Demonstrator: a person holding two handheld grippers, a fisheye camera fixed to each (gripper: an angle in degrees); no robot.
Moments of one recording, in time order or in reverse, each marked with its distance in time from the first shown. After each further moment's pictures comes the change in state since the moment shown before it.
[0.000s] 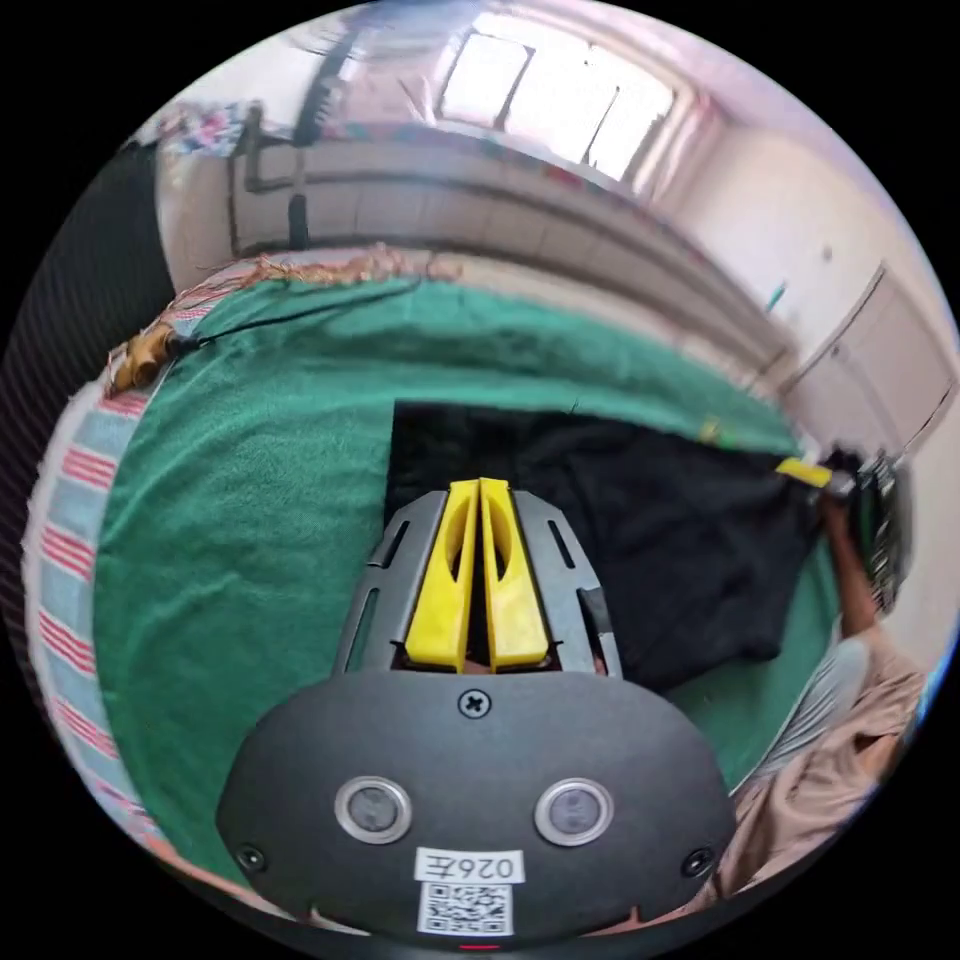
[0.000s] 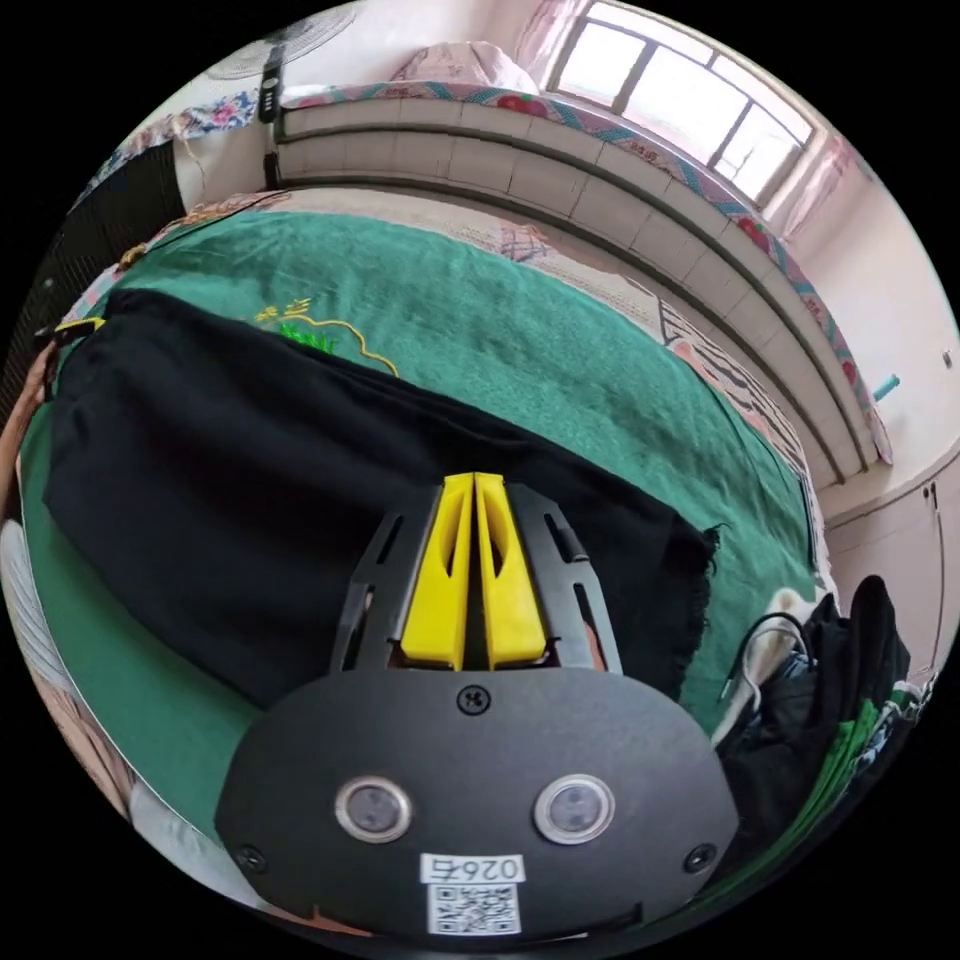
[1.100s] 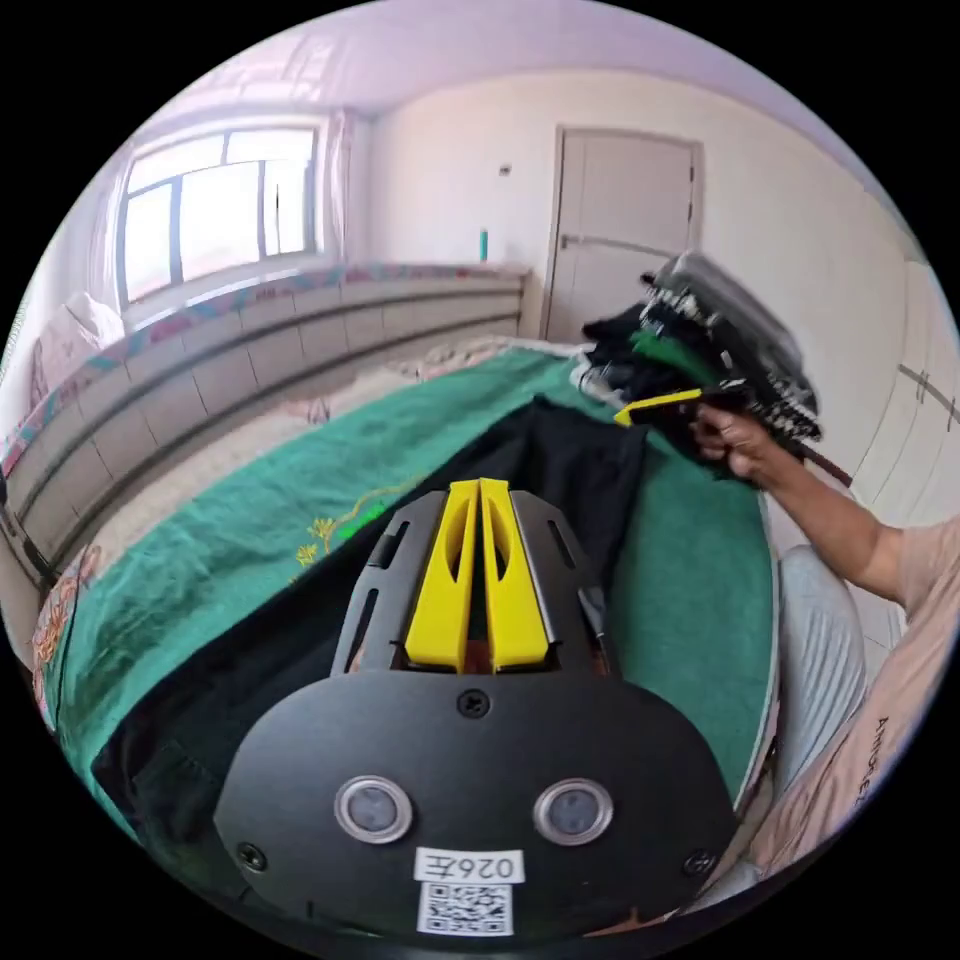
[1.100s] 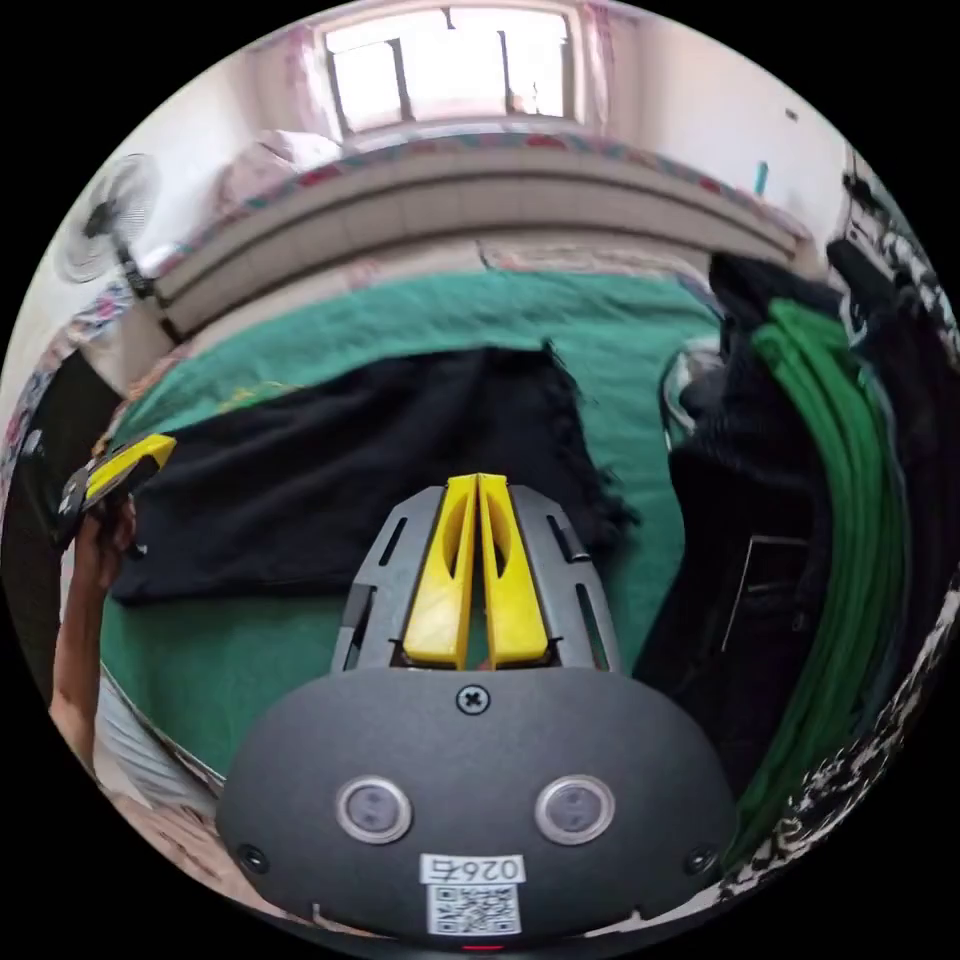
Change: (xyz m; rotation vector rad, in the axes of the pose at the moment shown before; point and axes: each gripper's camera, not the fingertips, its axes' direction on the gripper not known) left arm 0.681 -0.178 0.023 0.234 0.312 0.591; right arm 0.569 -0.202 -0.453 0.096 -0.079 0.515
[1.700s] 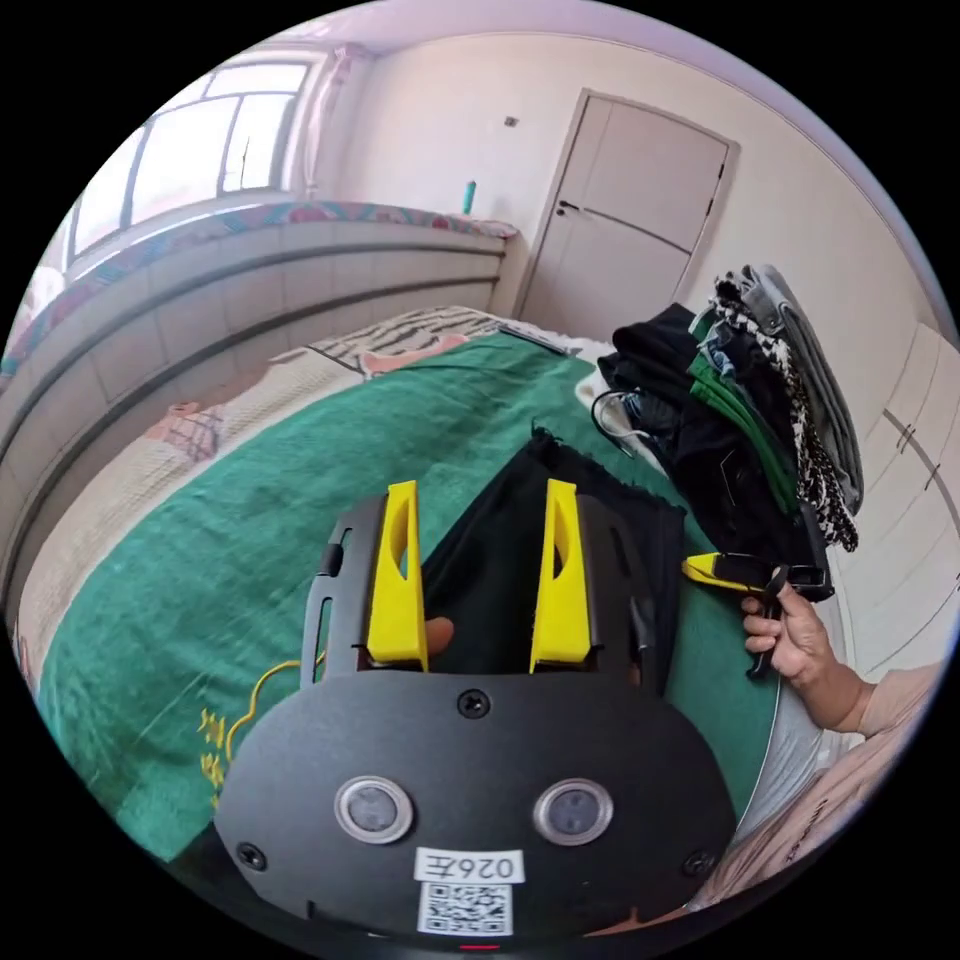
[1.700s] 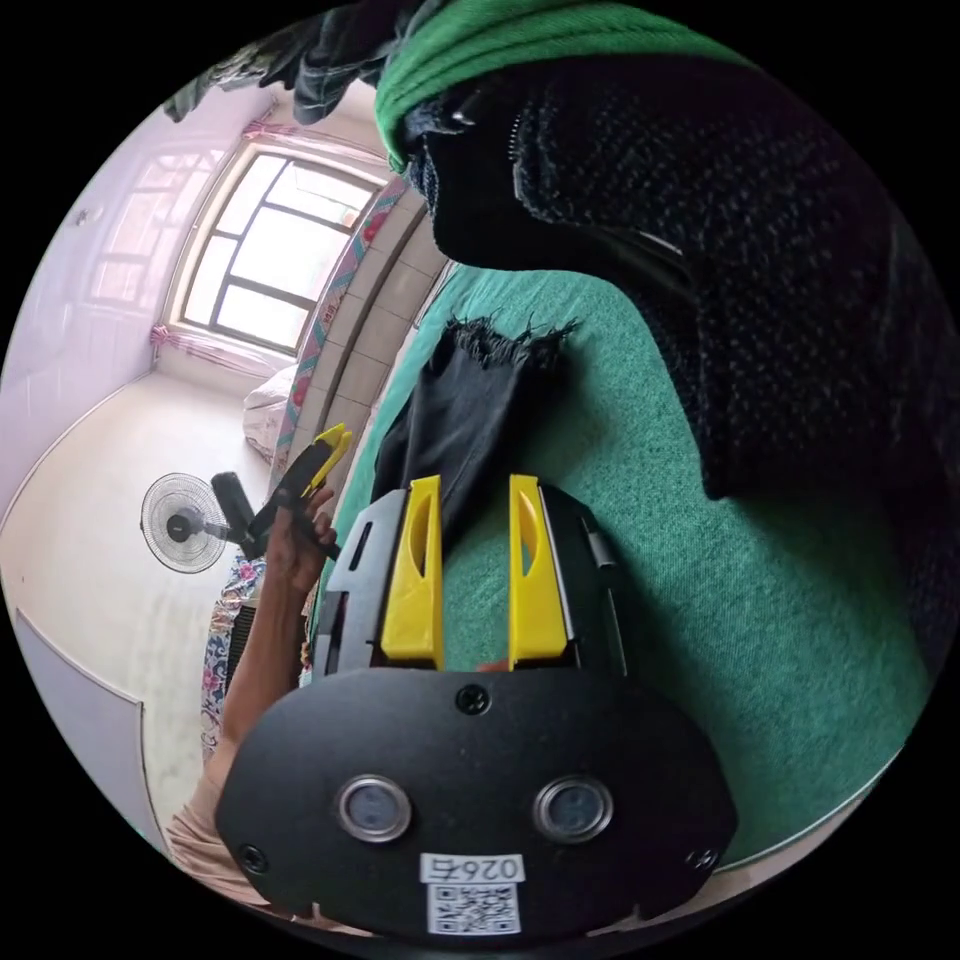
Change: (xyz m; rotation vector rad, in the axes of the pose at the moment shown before) left arm 0.010 -0.243 0.257 -0.018 0.232 0.001; right arm 0.393 -0.019 -0.056 0.180 -0.537 0.726
